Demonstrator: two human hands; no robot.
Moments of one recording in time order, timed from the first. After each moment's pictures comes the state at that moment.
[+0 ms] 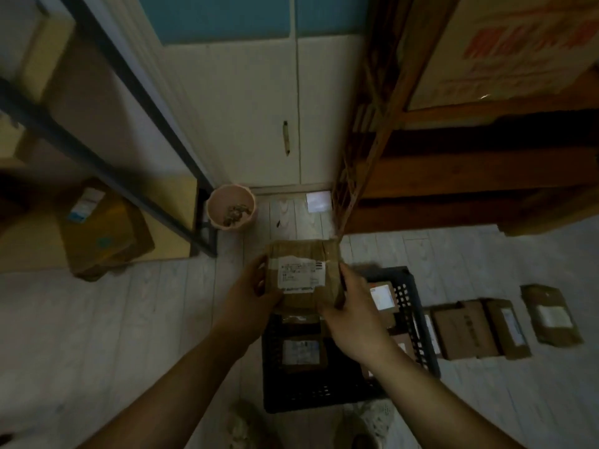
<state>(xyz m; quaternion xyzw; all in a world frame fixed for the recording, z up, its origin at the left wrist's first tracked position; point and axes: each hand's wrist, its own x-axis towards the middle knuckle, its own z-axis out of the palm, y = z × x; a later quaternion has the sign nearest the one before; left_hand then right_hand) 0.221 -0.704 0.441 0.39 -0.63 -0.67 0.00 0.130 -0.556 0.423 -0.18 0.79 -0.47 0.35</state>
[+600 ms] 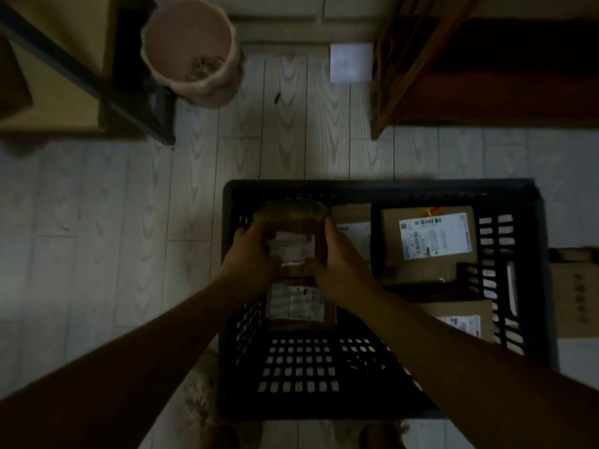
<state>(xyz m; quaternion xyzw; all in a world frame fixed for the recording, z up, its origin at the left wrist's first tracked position) 0.222 -0.715 0.019 0.45 -0.74 -0.47 -0.18 0.125 -0.573 0.008 -0.22 0.80 -0.31 0.47</state>
